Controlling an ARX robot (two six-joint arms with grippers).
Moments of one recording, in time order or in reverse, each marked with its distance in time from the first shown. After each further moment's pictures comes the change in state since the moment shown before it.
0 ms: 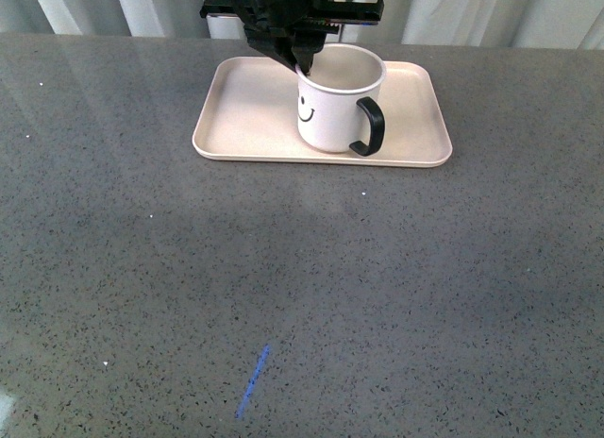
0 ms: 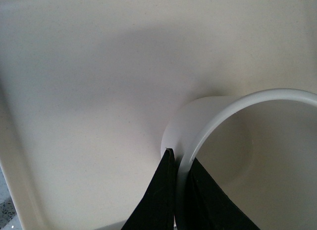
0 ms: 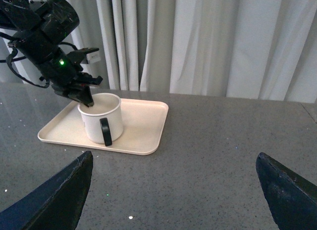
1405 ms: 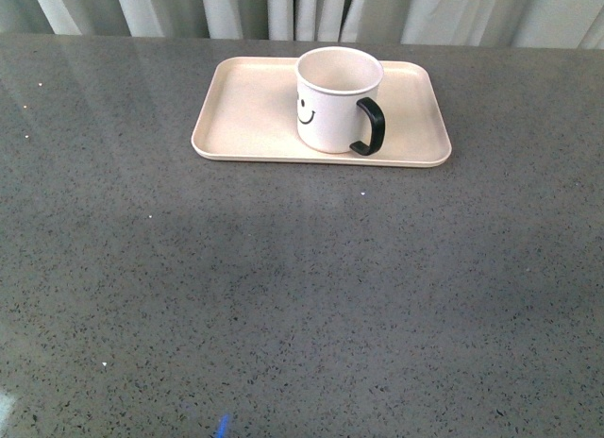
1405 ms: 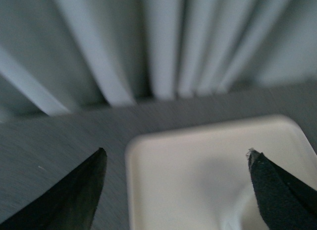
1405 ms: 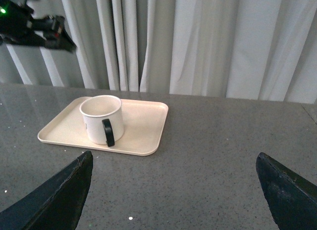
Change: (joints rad) left arm 0.077 -0.598 -0.871 1.007 -0.291 0.088; right arm 0.000 0.000 0.000 0.000 -0.001 0.000
